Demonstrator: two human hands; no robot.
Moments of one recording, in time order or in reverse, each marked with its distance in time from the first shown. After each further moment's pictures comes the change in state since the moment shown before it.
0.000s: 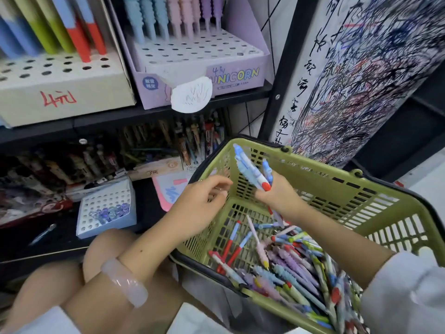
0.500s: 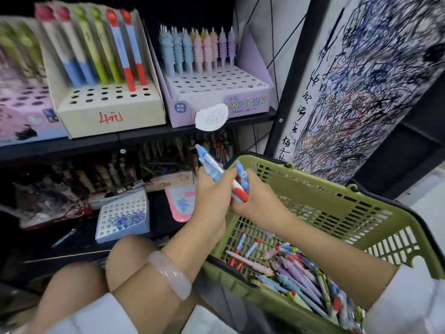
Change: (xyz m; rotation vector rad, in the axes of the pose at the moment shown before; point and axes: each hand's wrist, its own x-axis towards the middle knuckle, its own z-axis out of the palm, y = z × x) left_hand -0.007 0.058 0.009 -0.920 0.567 -0.241; right_hand -0.053 -0.099 0.022 0.005 -0.024 -0.272
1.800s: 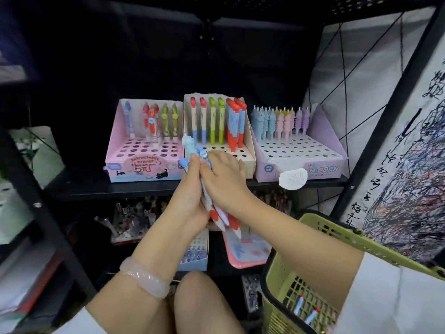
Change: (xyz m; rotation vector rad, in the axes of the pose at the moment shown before) left_hand 0.001 0.146 -0.118 -0.545 -0.070 0.109; right_hand 0.077 -0.204 0.104 -0.295 0.065 -0.356
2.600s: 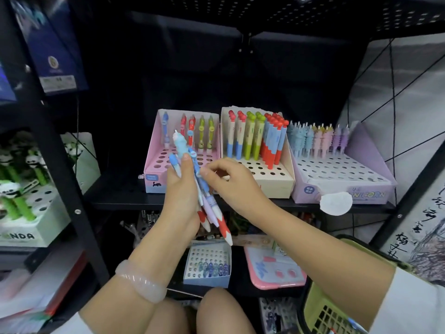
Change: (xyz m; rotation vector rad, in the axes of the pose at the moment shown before) left_hand 0.027 0.068 -0.052 0.371 0.245 0.391; right_hand 0.032 -0.037 0.018 0.517 -0.104 -0.180
